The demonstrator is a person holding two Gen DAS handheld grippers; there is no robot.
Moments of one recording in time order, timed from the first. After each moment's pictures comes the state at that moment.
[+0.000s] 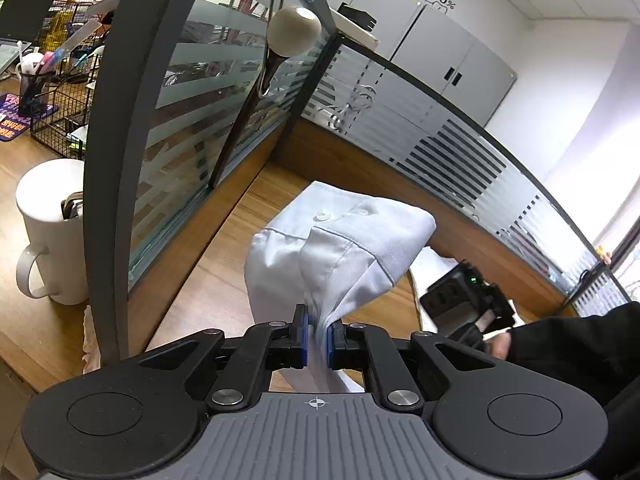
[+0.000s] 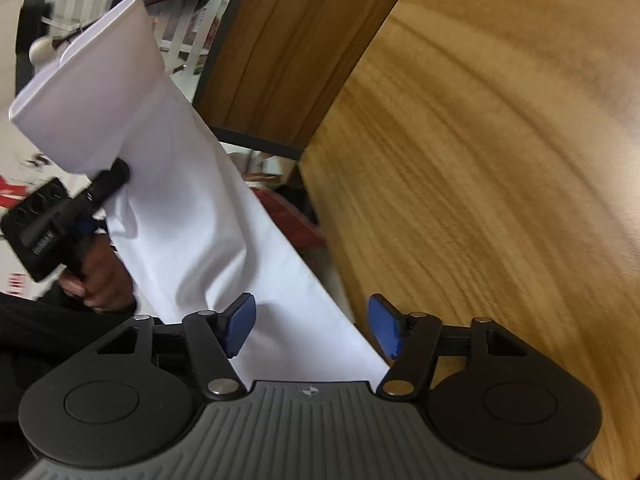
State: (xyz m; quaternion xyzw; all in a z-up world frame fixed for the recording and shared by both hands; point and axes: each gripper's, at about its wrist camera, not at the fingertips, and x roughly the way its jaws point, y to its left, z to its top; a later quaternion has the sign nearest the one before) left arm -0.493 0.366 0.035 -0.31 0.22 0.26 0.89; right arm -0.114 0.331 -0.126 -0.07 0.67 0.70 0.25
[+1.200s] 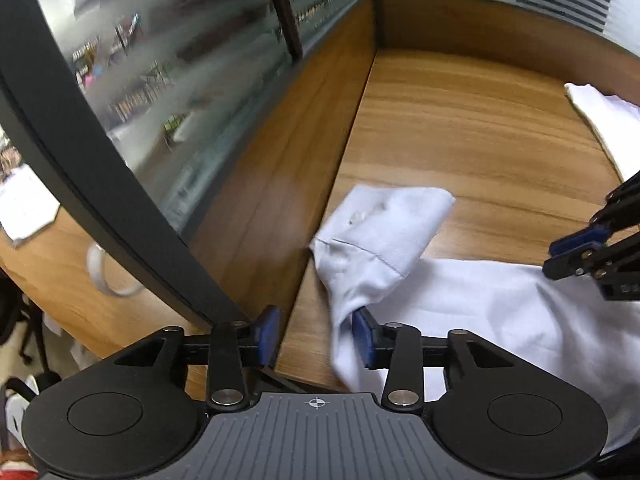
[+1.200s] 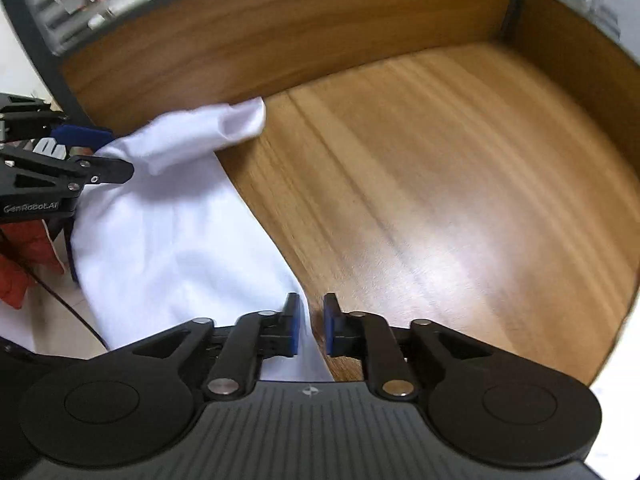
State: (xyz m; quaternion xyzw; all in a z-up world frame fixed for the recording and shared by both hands) left arm -0.441 0.375 -0.042 -0.11 0.45 0.39 0.80; right arm -0.196 0.293 -0.056 -0.33 0.39 0.61 0.60
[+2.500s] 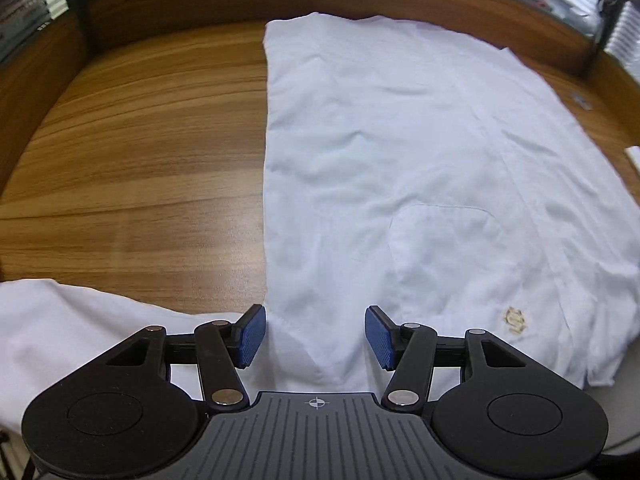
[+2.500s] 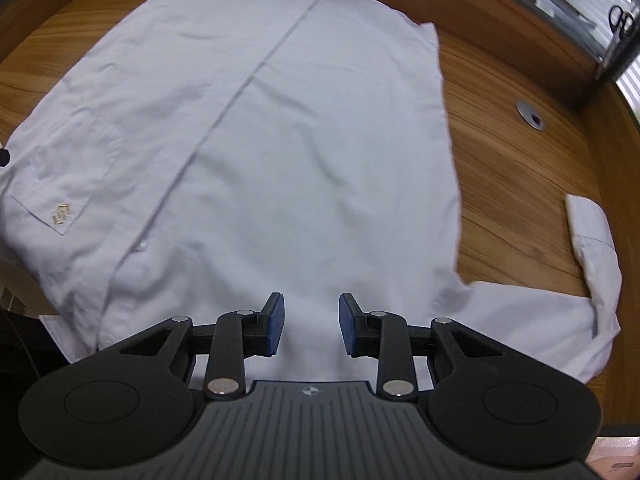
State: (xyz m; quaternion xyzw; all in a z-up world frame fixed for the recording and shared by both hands) left arm -0.226 0.150 -0.072 -0.14 0.49 0.22 0.83; right arm 0.022 -0.234 -0.063 -0.25 0.50 0.31 0.77
